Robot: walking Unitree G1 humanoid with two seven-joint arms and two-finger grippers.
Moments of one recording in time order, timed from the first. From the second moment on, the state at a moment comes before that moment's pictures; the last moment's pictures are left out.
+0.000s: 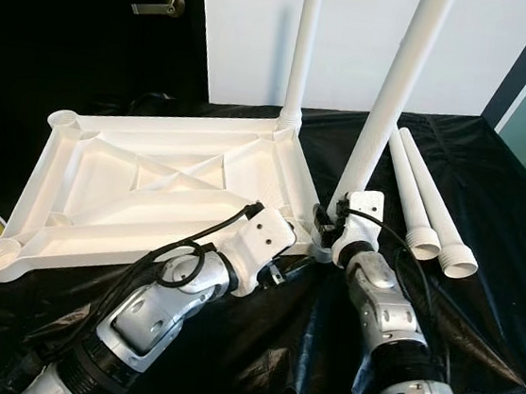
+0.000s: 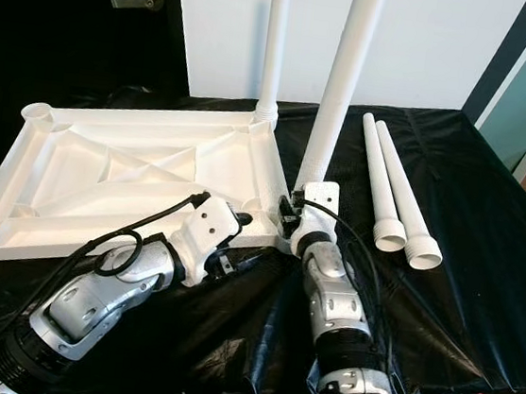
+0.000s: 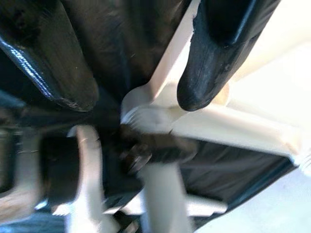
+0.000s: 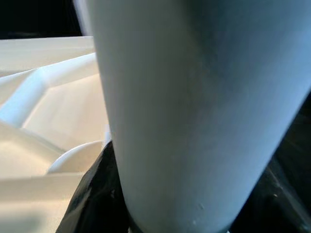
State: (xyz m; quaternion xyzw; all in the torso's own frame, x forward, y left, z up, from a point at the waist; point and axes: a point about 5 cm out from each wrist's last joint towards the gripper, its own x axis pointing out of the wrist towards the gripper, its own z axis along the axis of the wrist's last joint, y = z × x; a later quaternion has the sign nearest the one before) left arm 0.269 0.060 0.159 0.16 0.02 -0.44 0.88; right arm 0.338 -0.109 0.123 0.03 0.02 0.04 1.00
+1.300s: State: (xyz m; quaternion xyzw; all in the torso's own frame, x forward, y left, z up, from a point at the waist) left arm 0.349 0.169 0.139 0.27 0.14 -0.29 0.91; right arm 0.283 -0.149 0.120 0.01 -0.02 0.03 1.00
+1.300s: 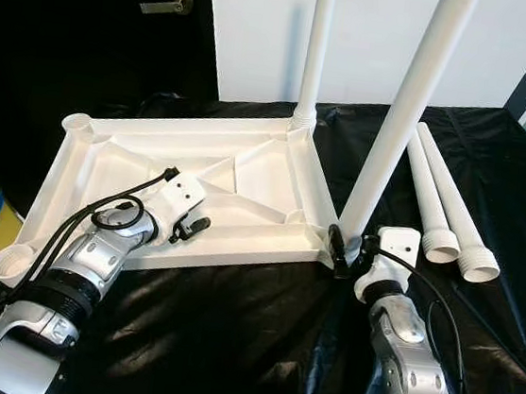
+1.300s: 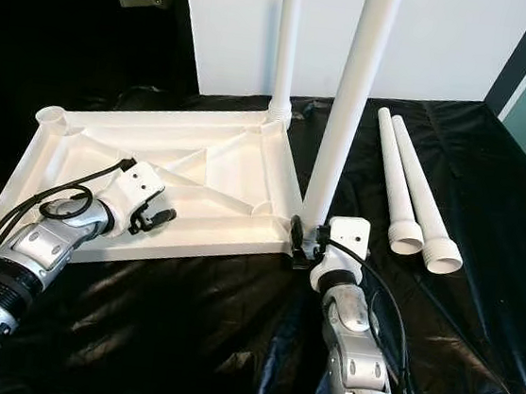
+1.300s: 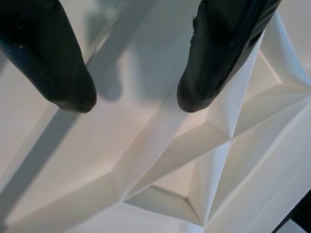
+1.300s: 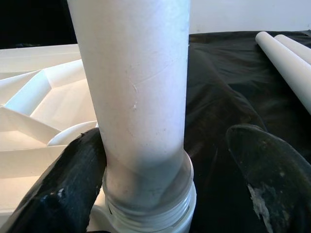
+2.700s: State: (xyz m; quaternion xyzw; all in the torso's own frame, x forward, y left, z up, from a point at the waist) left arm 0.345 0.138 0.142 0.24 0.10 -0.41 0.88; right arm 0.261 -0.148 0.112 0.05 -0.04 0.07 1.00
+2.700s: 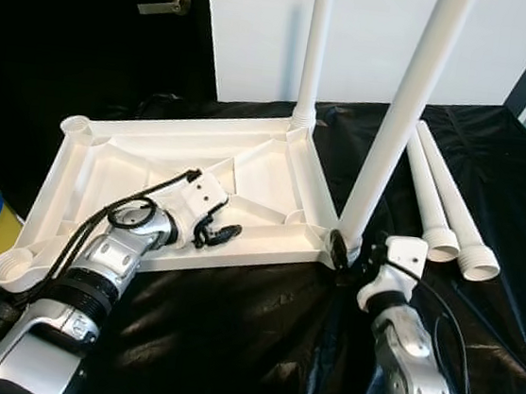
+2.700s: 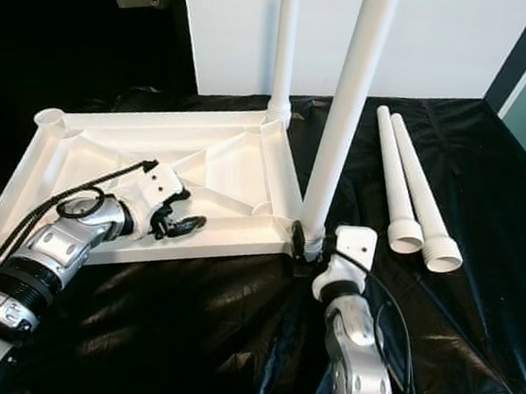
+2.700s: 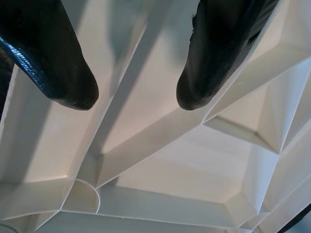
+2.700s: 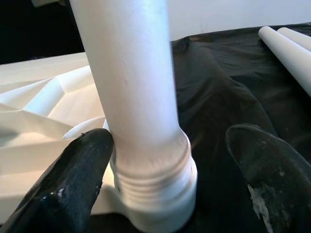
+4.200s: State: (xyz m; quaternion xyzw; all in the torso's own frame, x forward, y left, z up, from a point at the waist) left arm 0.359 0.145 0.118 0.17 0.29 -0.34 0.88; right arm 0.251 -0.143 0.104 0.03 -0.03 0.14 0.99
